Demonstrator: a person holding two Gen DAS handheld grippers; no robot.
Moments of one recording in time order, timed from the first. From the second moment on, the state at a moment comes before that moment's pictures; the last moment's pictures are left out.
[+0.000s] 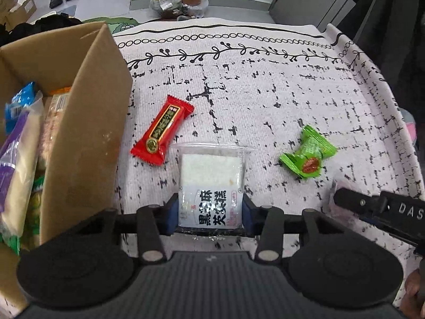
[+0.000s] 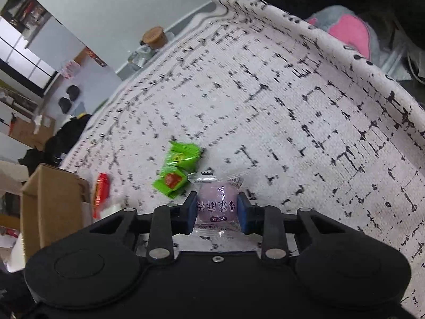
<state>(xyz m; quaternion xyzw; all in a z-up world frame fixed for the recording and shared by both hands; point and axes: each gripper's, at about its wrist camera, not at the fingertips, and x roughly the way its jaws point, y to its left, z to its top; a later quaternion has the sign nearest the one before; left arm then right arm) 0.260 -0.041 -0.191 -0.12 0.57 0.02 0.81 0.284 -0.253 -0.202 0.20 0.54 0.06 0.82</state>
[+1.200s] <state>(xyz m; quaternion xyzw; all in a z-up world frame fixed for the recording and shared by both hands) 0.187 0.034 -0.080 -0.16 0.48 0.00 0.86 0.216 -0.170 -0.100 0.20 0.44 0.13 0.87</state>
